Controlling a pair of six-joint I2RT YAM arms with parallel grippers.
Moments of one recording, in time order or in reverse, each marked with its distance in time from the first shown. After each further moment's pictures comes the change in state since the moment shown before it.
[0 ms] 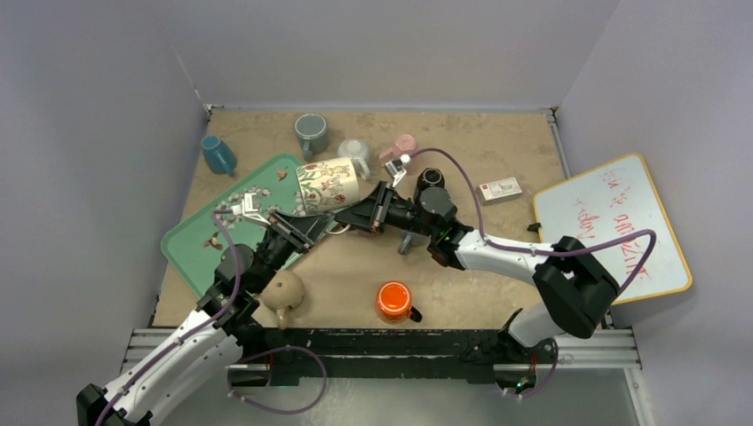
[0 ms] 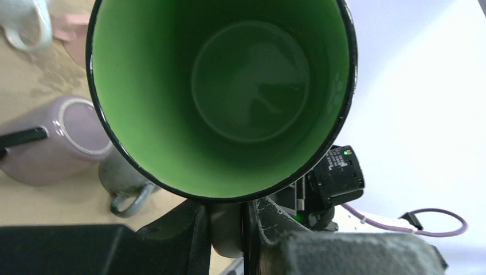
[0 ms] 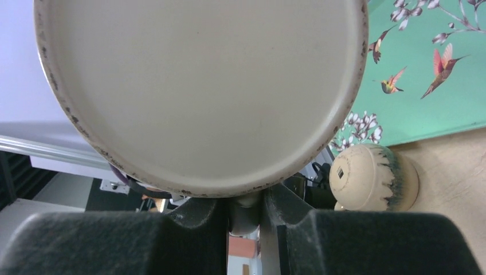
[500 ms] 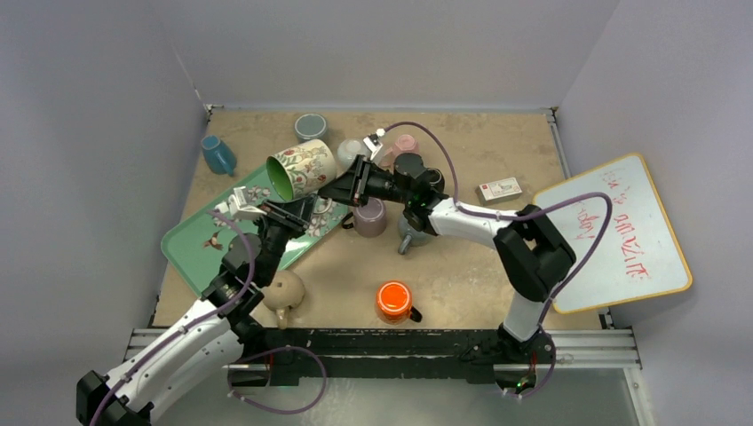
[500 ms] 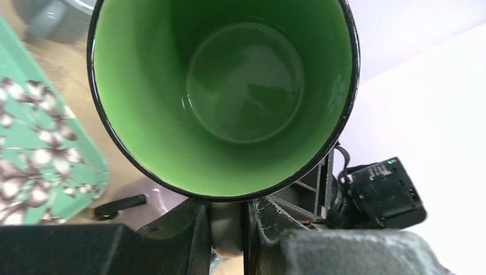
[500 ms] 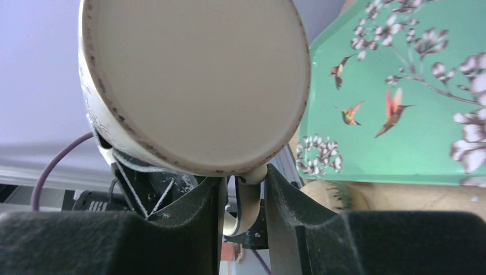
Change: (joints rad) left arm -0.003 0.104 0.065 -0.010 -0.365 0.211; right arm -0.088 0.301 0.364 -0.159 -0.133 -0.092
